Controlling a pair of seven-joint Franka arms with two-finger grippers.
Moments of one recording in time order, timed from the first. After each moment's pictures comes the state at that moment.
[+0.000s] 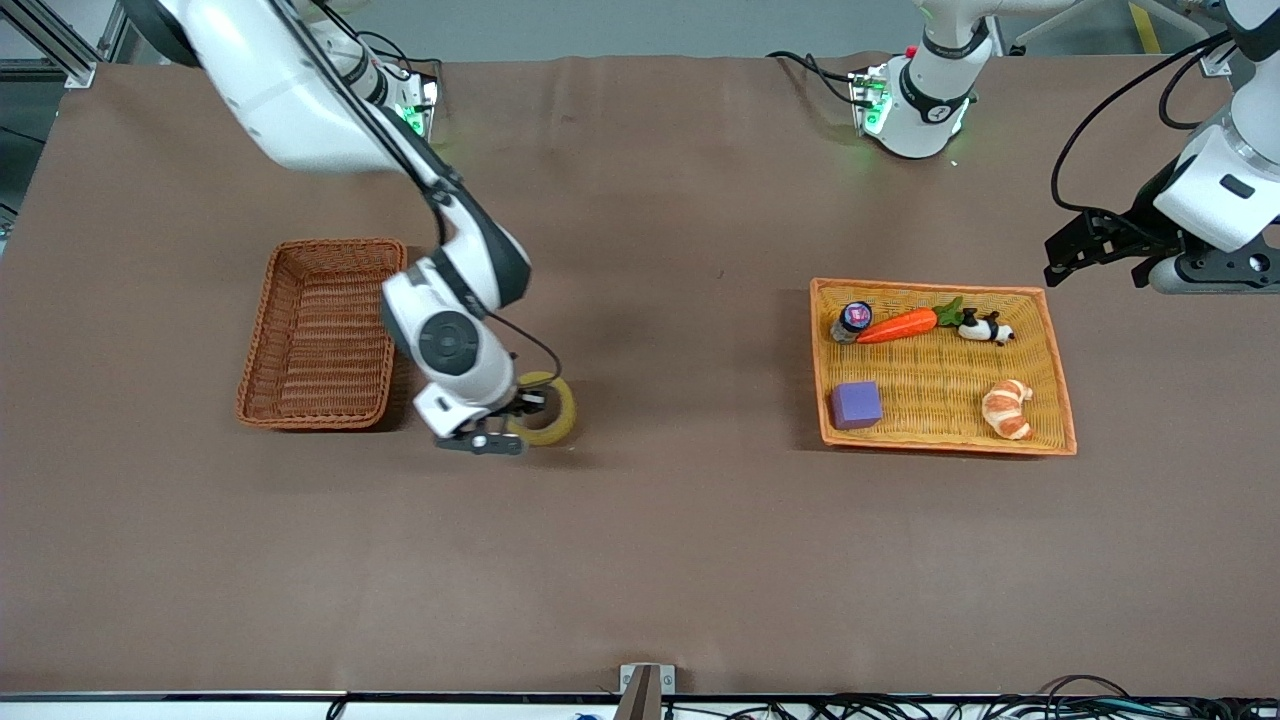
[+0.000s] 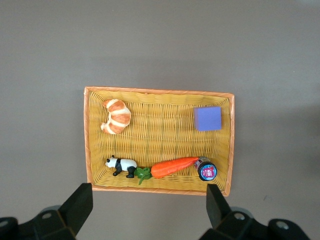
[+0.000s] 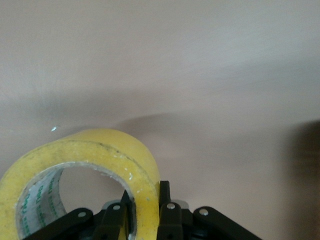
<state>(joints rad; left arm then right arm) -0.05 -0.06 -0.06 -1.71 -0.02 1.70 -0.08 0.24 0.57 0.25 -1.64 -0.16 2.10 0.66</state>
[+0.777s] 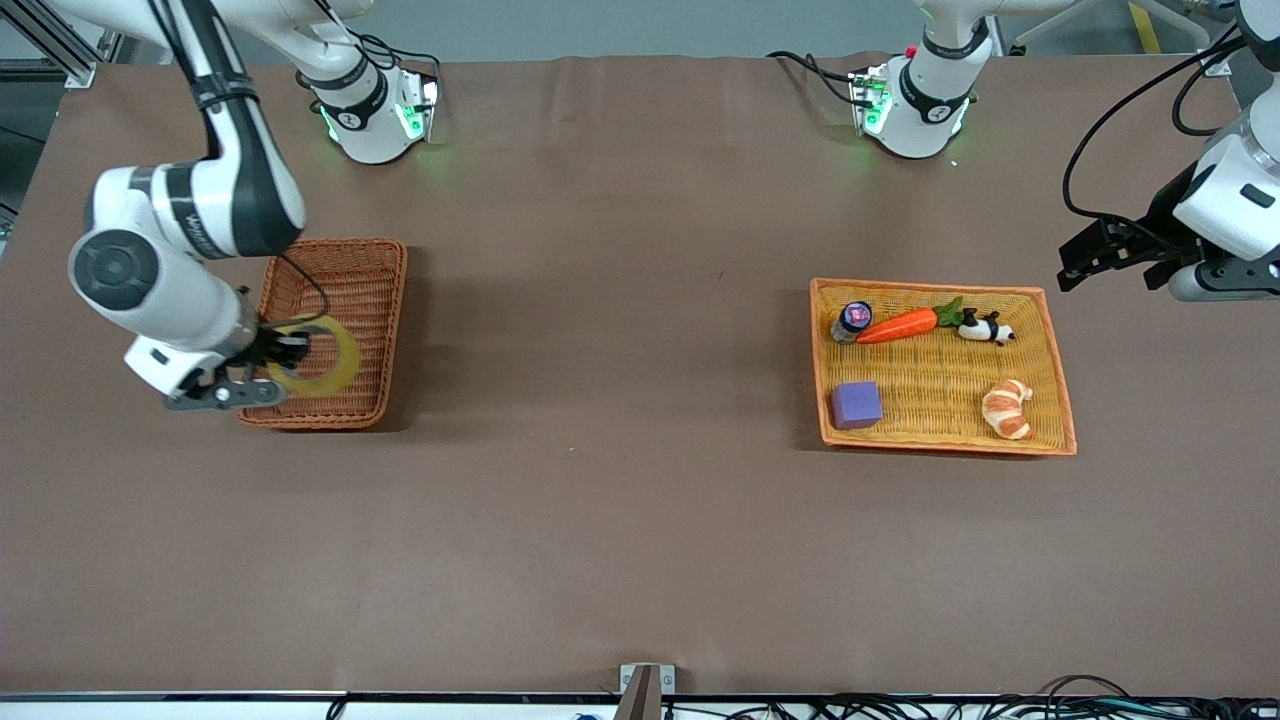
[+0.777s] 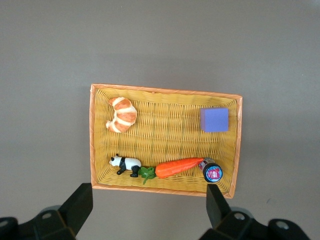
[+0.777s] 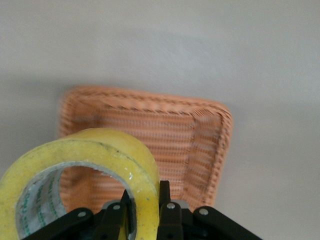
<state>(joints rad) -0.02 -0.05 -0.05 -1.71 -0.02 1.70 -0.08 0.11 0.12 -0.09 -2.11 -0.16 2.12 -0.04</state>
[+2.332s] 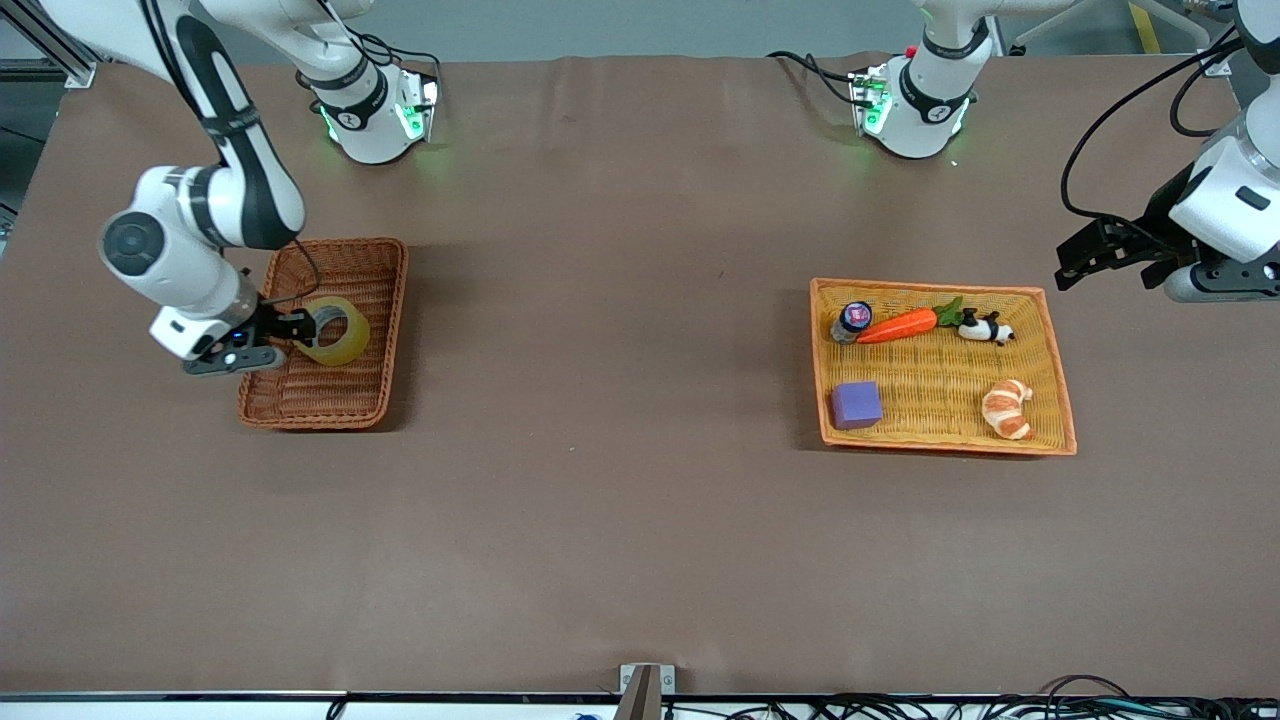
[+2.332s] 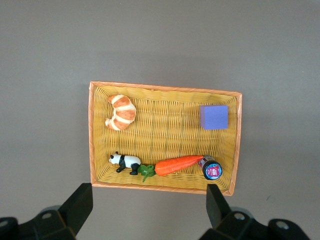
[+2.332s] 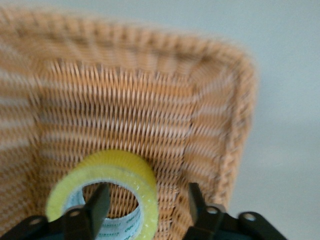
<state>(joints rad) -0.03 -0.05 -0.05 -1.71 -0.02 1.69 -0.08 0.10 0.10 -0.19 -2.34 -0.08 2.42 -0.18</state>
